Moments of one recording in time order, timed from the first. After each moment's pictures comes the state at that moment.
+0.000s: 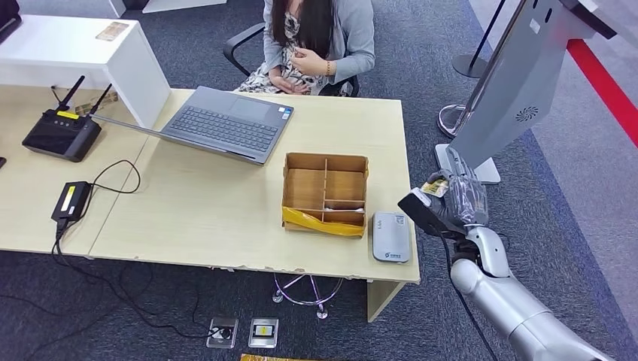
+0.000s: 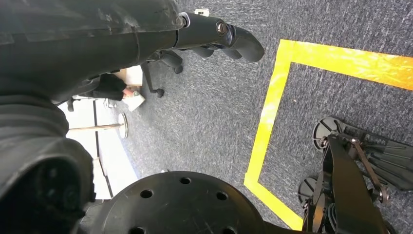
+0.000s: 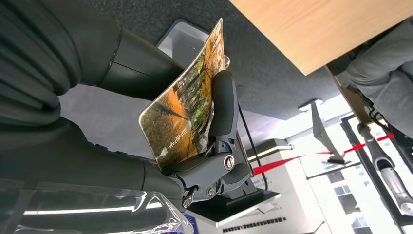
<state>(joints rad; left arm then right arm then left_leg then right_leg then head) -0.12 0.07 -1.08 -0.20 1.23 0.45 0.26 -0.61 -0.37 0.83 -0.91 0.43 -0.61 -0.01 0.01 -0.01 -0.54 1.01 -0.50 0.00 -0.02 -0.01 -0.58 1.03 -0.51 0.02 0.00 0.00</state>
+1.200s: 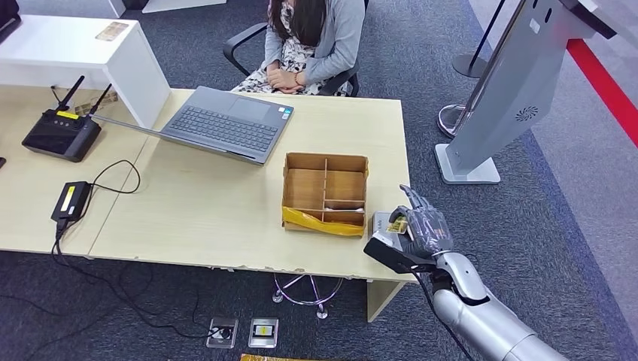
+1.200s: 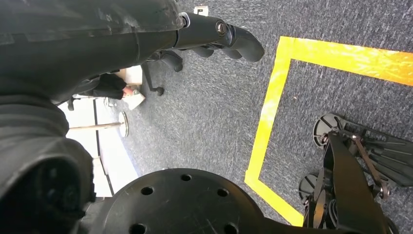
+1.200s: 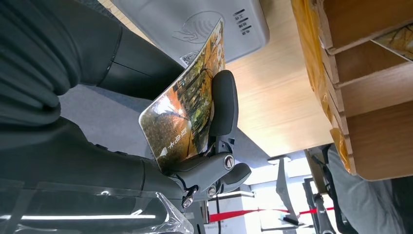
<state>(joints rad) -0.12 0.07 -1.08 -0.20 1.23 0.44 0.26 -0.53 -0.36 0.93 -1.01 0.52 -0.42 0.01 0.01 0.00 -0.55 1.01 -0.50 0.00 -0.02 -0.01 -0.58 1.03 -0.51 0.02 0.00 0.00</state>
